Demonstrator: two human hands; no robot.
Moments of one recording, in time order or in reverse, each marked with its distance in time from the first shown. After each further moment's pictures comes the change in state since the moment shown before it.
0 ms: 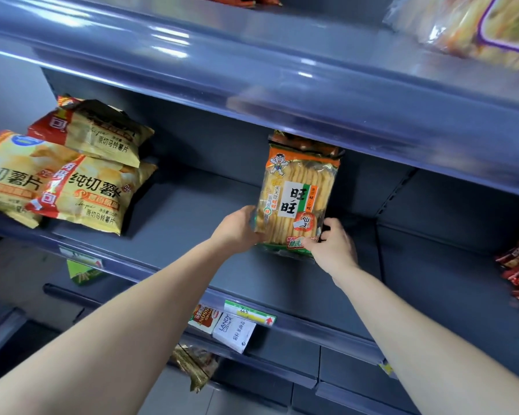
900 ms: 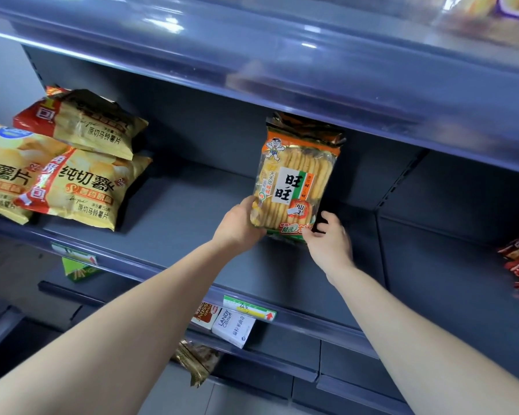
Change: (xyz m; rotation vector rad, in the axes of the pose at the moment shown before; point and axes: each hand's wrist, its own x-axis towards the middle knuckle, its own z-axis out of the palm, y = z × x) left_hand 0.004 -0.007 0.015 -0.057 0.094 0.043; right_hand -0.002 0.004 0.013 0.181 0.037 -0.010
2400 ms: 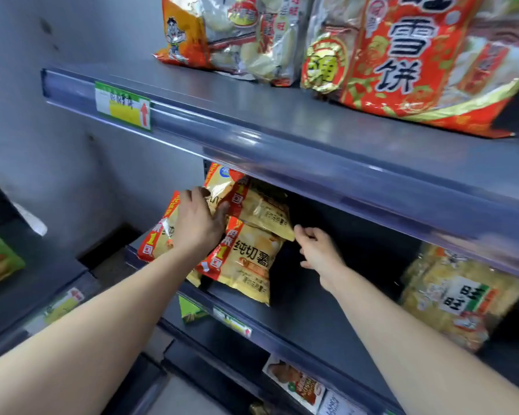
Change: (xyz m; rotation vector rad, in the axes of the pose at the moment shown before) left_hand -0.002 -0.153 -0.315 0.188 0.660 -0.169; right_hand -0.023 -0.235 0.220 0.195 -0.384 -0.030
